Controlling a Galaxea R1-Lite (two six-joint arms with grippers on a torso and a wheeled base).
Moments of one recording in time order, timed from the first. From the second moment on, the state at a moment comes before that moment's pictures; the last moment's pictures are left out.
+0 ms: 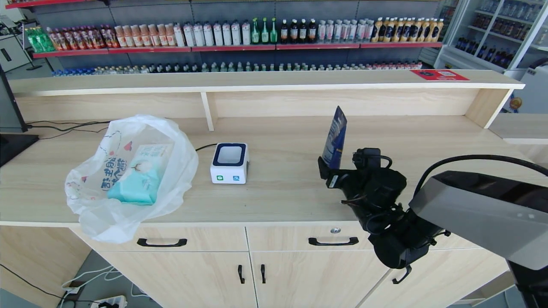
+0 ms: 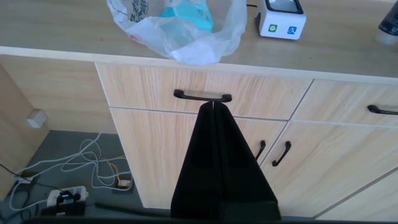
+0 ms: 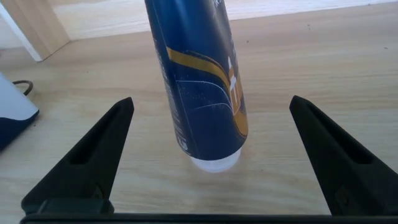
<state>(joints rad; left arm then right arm) 0.00 0.00 0.00 0.00 0.00 -0.01 0.43 2.37 -0.99 -1.57 -0.29 0.06</state>
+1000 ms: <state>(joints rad) 0.00 0.00 0.00 0.00 0.00 -0.01 0.42 2.42 -1.08 -1.57 -0.27 0.08</state>
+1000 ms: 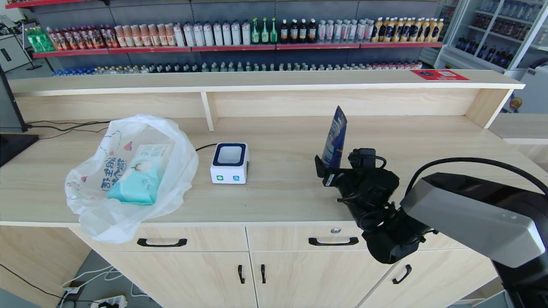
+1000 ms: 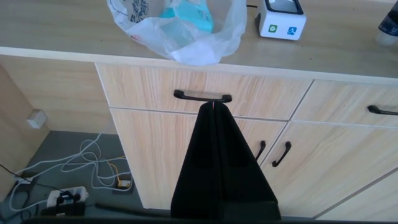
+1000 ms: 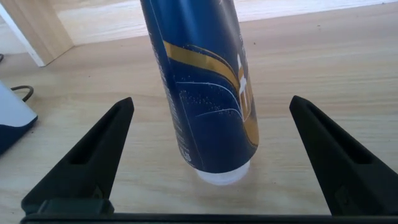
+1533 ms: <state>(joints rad) 0.00 0.00 0.00 0.00 0.00 -0.01 0.38 2.44 -1.15 -1.57 -0.21 0.06</state>
